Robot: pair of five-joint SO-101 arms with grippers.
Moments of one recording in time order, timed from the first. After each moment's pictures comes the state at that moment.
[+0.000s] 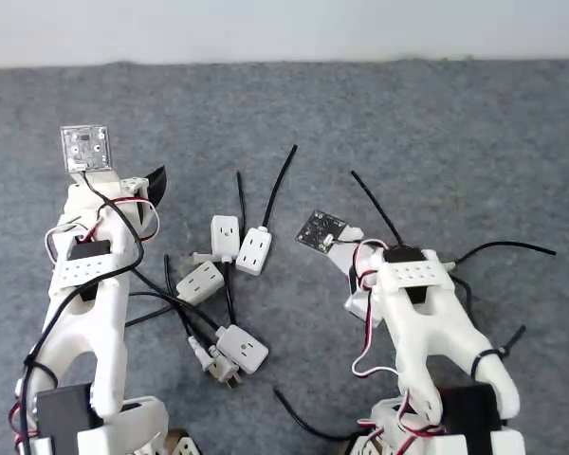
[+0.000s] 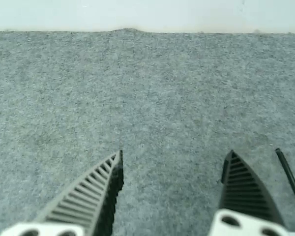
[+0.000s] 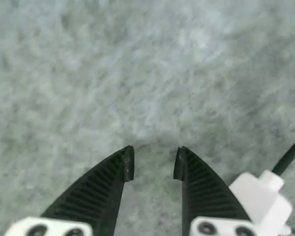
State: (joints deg) left arm -15.2 -11.6 48.7 9.2 4.6; right arm -8.4 -12.3 52.0 48.1 49.5
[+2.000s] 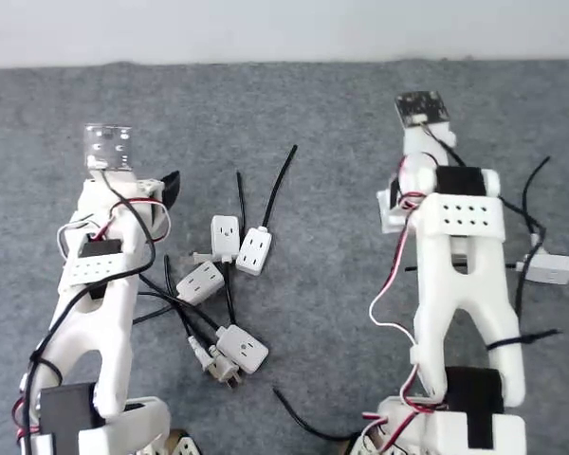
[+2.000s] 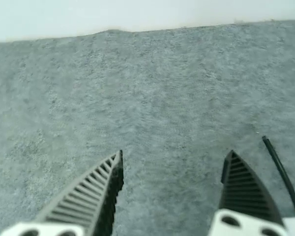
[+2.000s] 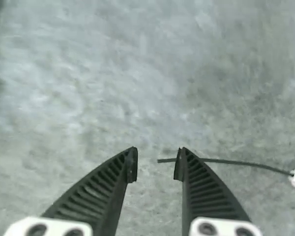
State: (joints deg) left arm -12.1 -11.3 48.7 9.2 0.3; right arm -0.2 -7.6 11.7 73.1 11.0
